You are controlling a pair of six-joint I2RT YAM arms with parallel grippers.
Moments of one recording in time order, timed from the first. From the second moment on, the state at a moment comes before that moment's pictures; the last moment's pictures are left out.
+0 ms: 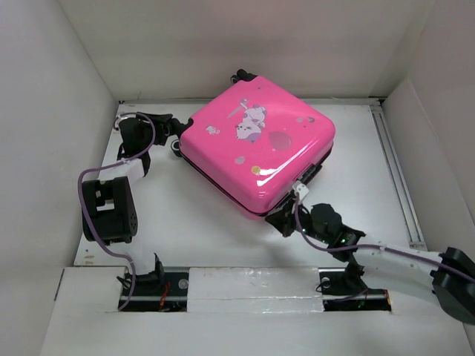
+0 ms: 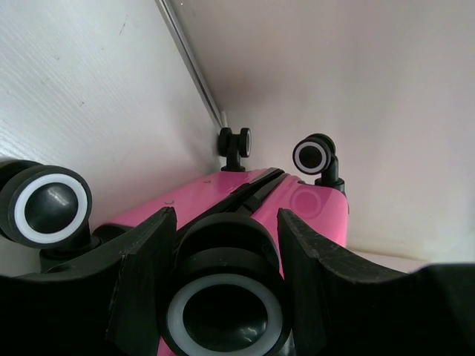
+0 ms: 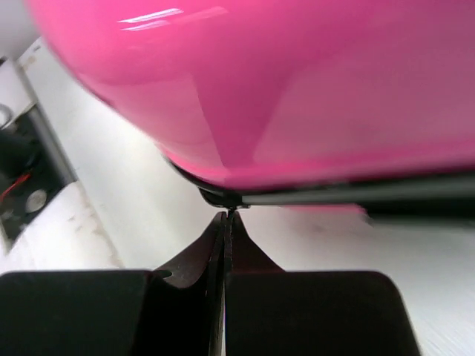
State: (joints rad) left arm 0.11 1.67 0.99 0.40 0.26 -1.30; right arm 0.87 0.88 0.22 0.42 -0.11 0.38
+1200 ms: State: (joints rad) left arm 0.08 0.94 0.24 0.65 0.10 -1.36; right arm 0.61 0.76 0.24 0.26 0.04 0.48
